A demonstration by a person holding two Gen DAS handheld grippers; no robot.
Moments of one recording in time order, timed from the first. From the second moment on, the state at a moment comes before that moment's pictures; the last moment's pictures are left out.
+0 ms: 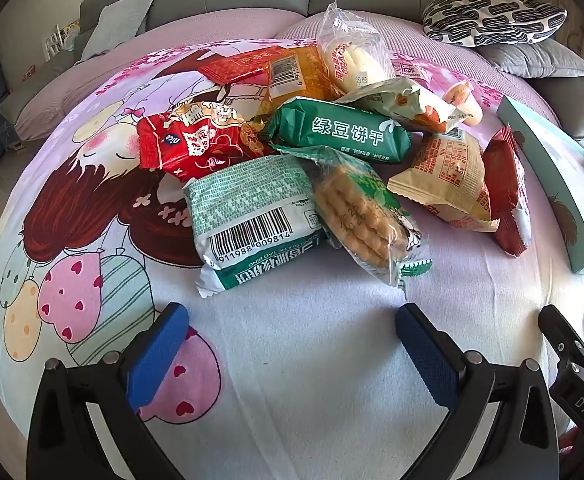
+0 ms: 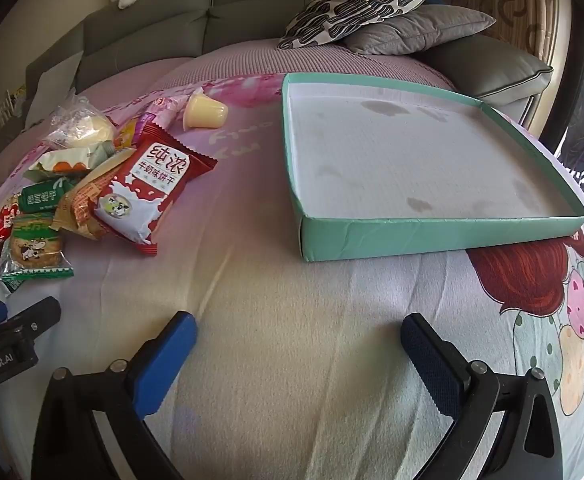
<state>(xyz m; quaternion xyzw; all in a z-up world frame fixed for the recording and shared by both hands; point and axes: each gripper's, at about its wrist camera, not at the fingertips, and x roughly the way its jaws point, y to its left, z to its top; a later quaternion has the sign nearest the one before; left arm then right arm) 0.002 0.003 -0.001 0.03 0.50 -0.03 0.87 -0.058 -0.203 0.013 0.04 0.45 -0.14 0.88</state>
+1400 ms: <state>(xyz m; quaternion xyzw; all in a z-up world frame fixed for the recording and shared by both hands) 0.005 0.005 -0.001 0.03 0.50 -0.03 0.87 -0.060 -0.204 0.014 0.05 0.45 -0.14 0.88</state>
